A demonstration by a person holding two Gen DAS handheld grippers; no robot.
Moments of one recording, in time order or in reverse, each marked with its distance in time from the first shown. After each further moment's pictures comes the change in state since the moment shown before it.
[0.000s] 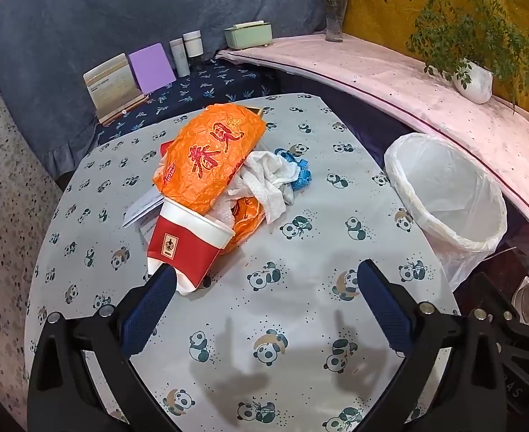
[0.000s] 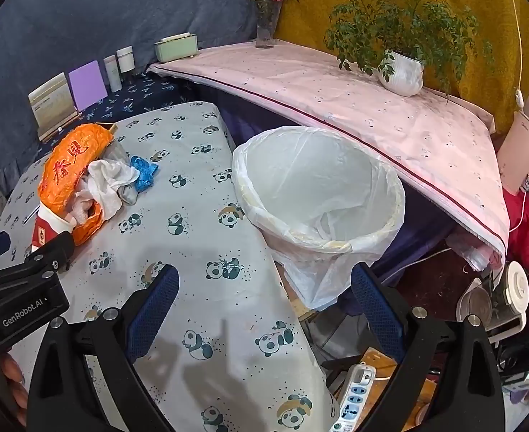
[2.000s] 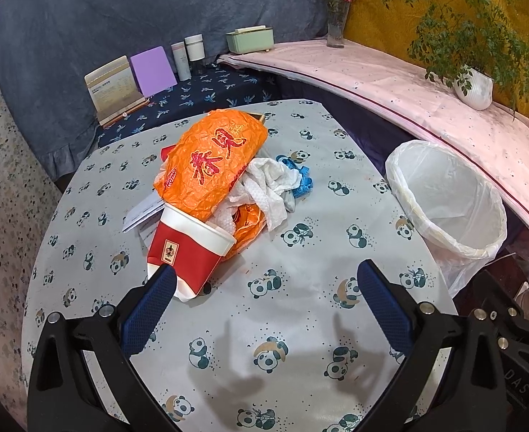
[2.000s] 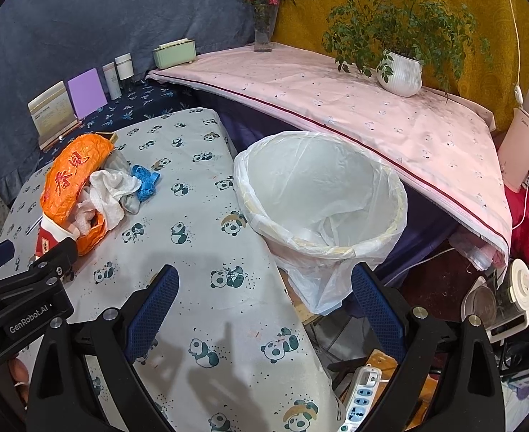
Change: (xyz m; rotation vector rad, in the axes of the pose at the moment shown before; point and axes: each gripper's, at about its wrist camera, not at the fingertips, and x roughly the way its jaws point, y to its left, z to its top) left arm 0.002 0.005 0.004 -0.012 -0.023 -0.007; right arm -0.001 0.001 0.005 0.021 -0.072 0.009
